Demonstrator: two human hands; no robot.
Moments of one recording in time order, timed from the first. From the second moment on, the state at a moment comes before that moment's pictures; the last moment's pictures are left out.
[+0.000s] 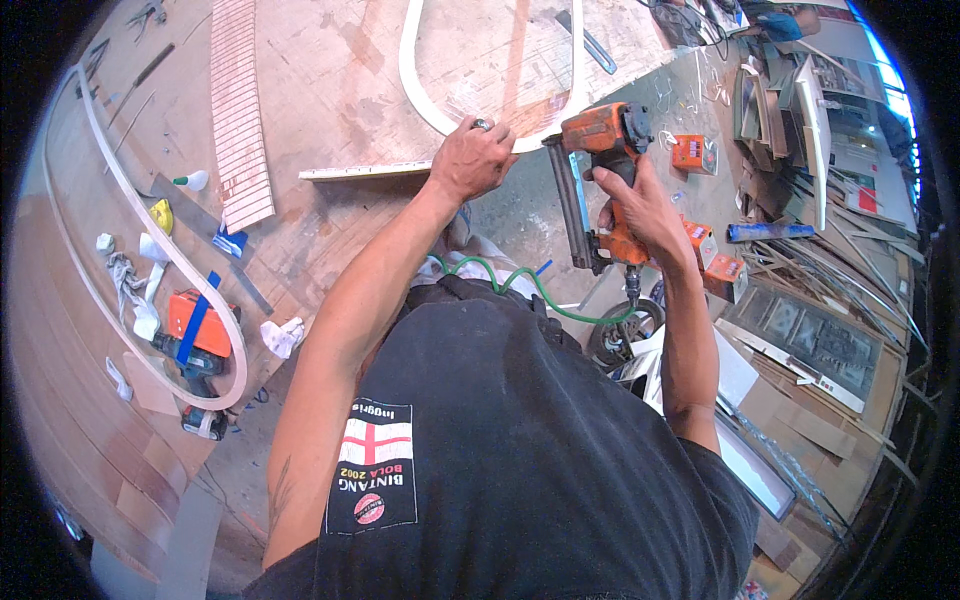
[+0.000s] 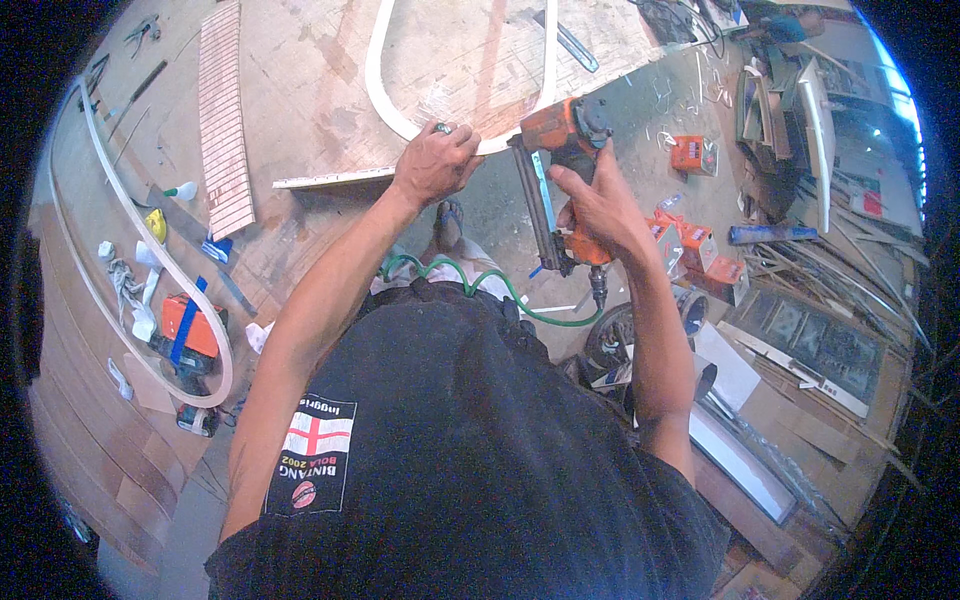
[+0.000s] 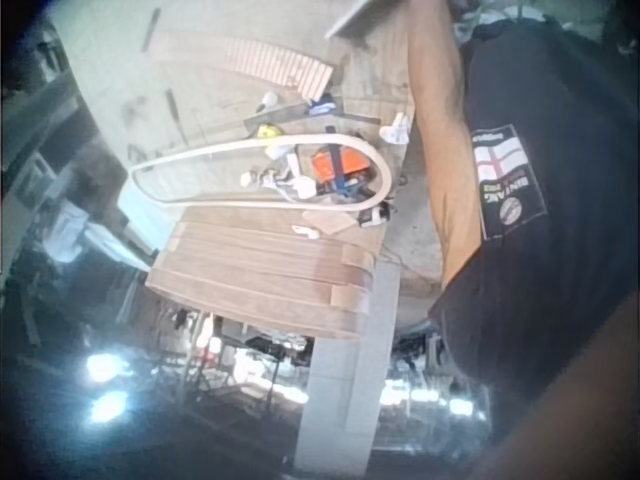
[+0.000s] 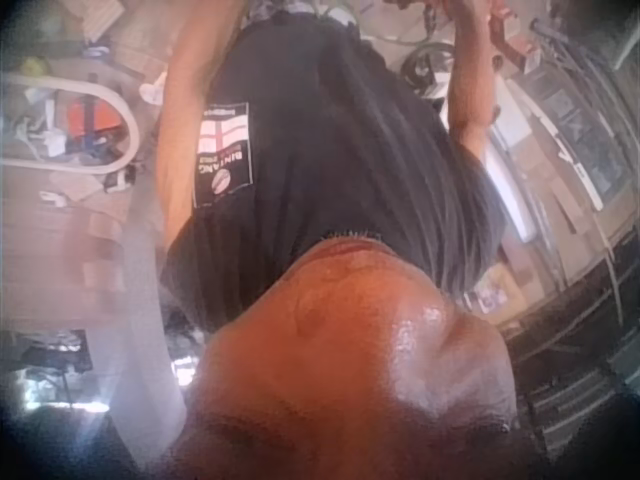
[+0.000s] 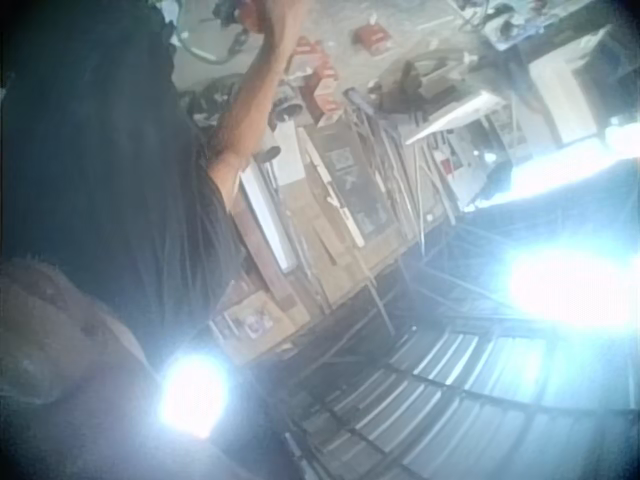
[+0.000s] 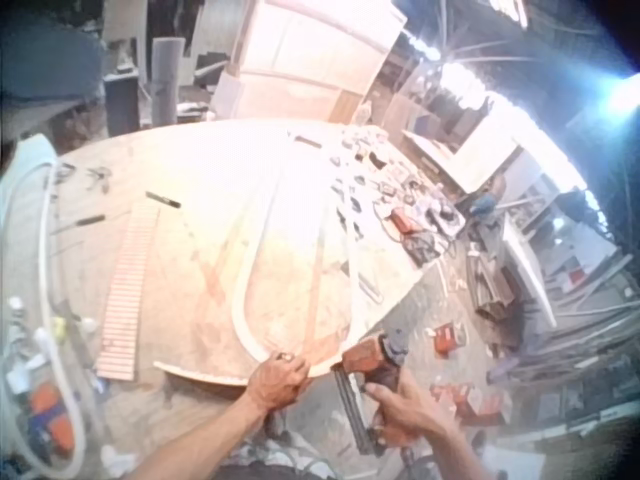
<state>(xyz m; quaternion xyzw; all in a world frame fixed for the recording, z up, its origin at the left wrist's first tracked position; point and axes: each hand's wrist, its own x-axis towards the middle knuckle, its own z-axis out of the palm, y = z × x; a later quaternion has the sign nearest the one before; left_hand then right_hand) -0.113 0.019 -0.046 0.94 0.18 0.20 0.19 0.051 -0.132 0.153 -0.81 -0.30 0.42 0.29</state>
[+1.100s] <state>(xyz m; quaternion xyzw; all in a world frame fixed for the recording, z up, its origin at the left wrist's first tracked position) -0.091 0.009 -0.027 0.94 0.29 0.15 0.10 0.048 -0.163 0.141 -0.79 -0.27 0.40 0.38</state>
